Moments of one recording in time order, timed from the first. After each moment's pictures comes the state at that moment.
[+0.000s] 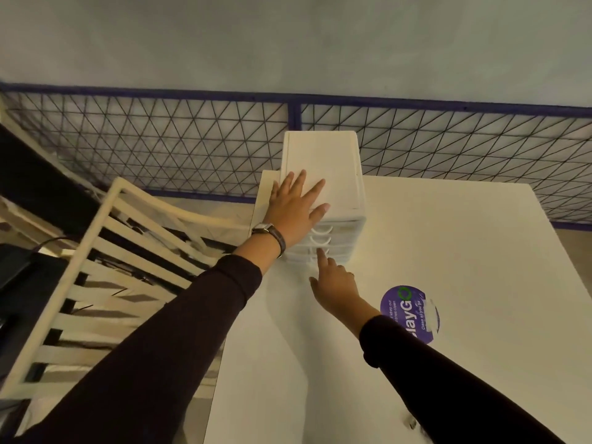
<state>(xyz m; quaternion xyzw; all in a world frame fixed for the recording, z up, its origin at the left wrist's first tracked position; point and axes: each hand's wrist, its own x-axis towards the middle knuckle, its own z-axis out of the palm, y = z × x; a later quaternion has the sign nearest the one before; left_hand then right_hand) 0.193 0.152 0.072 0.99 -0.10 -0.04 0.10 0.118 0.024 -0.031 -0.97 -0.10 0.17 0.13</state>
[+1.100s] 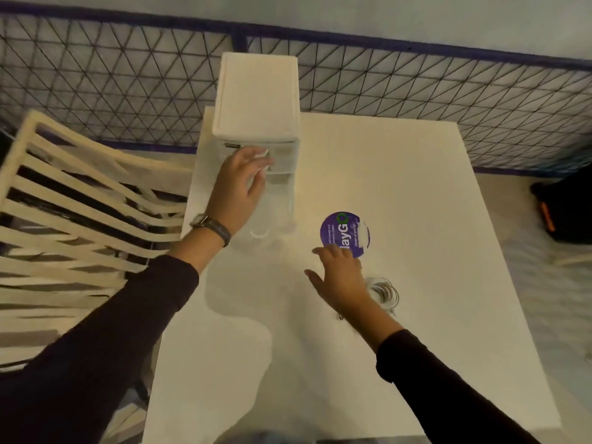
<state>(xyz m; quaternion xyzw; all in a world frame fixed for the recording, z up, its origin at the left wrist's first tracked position) 0.077 0.120 0.061 0.89 -0.11 0.13 0.41 -0.029 -0.095 -0.003 -0.98 -0.06 0.11 0.16</state>
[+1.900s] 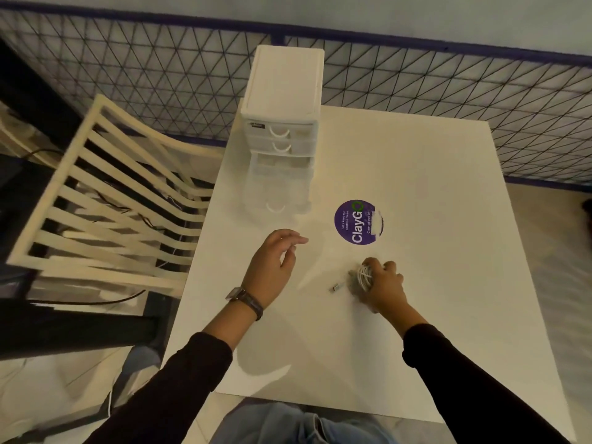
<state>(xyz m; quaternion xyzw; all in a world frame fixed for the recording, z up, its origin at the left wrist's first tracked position) -0.091 0.061 0.029 0.87 0.00 0.01 0.49 -0.073 -0.180 -0.047 -0.94 0.09 0.24 0.24</state>
